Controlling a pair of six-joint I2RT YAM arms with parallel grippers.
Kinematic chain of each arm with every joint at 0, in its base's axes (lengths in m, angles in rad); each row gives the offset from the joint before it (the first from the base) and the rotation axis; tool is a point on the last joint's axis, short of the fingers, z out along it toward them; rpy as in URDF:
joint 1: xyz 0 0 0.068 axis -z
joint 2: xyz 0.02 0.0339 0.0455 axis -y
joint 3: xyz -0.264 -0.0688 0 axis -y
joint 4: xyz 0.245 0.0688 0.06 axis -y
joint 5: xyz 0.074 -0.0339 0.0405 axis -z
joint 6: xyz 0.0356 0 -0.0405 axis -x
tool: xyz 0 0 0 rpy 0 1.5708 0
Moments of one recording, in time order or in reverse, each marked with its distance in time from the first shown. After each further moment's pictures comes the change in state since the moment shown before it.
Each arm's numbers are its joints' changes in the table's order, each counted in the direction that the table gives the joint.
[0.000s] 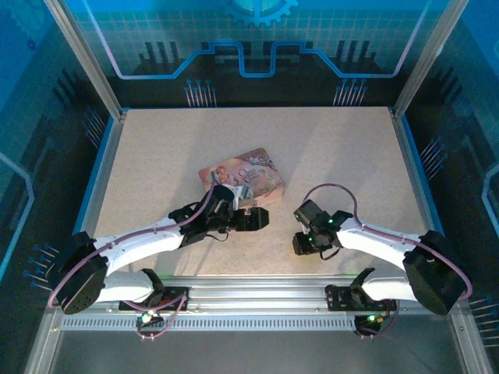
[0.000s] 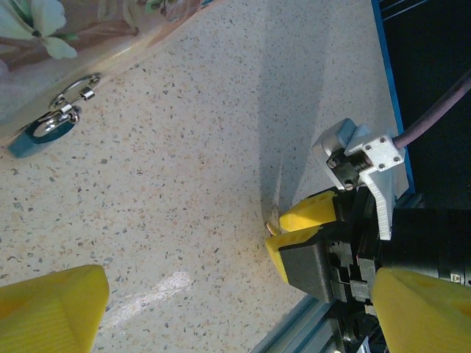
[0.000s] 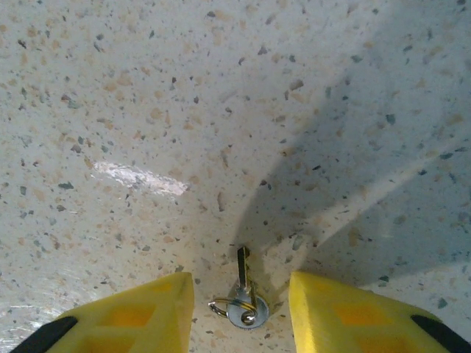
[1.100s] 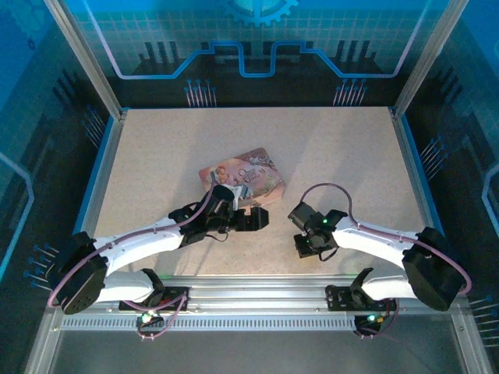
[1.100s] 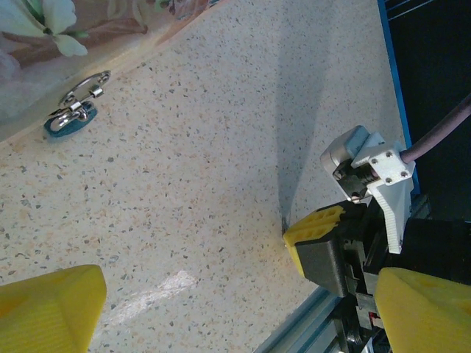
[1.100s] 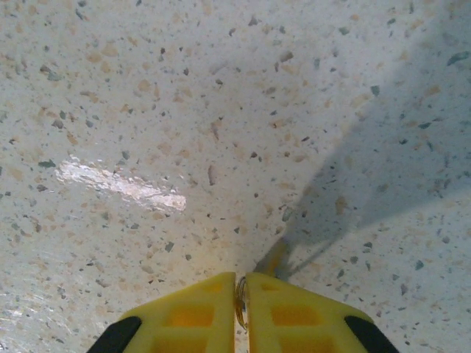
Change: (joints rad) left arm 0.000 0.001 0.000 -0.011 -0.008 -0.001; right arm -0.068 -0.020 0.049 -0.098 0.082 -0.041
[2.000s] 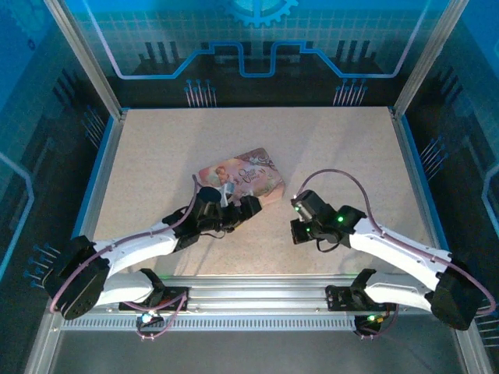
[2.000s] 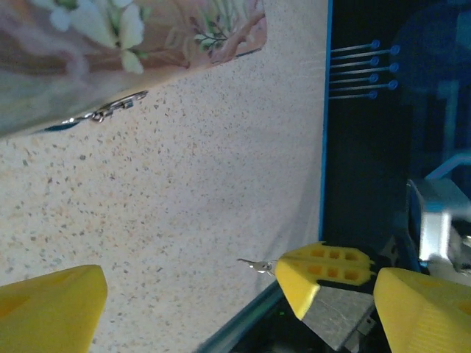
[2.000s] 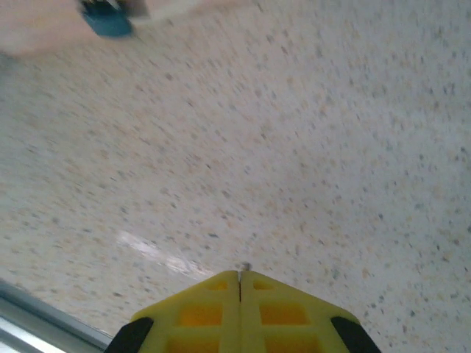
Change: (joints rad) left arm -0.083 0.034 -0.146 0.288 0.076 0.396; right arm -0.017 0.199 0.136 0.013 0.017 0.023
